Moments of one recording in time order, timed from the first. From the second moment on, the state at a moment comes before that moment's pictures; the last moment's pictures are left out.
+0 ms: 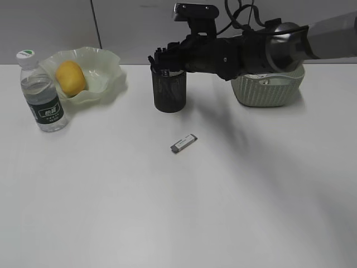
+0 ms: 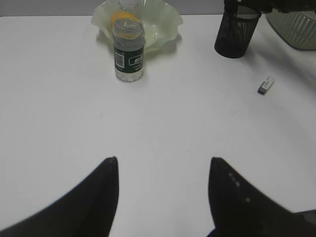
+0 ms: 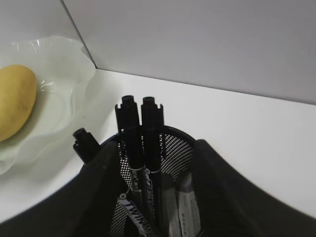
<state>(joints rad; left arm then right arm) -0.19 -0.01 -0.53 -0.03 1.07 -0.08 0.52 2.28 -1.59 0.09 -0.19 0.12</state>
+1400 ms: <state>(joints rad) -0.19 -0.01 -0.53 -0.03 1.07 -0.08 0.34 1.41 -1.14 -0.04 1.09 0.01</state>
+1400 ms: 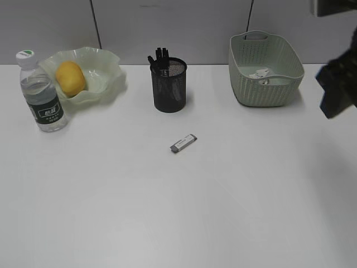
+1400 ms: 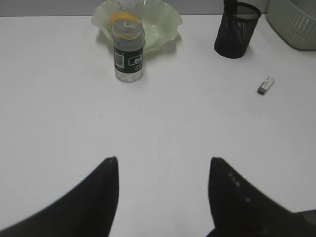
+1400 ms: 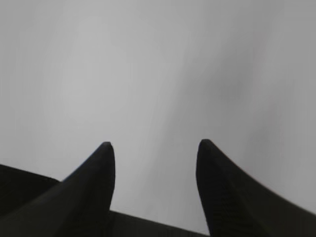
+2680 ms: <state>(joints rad) -0.19 0.05 -0.53 -0.07 1.06 -0.02 0.33 0.09 -0.55 -0.13 1.11 0.09</state>
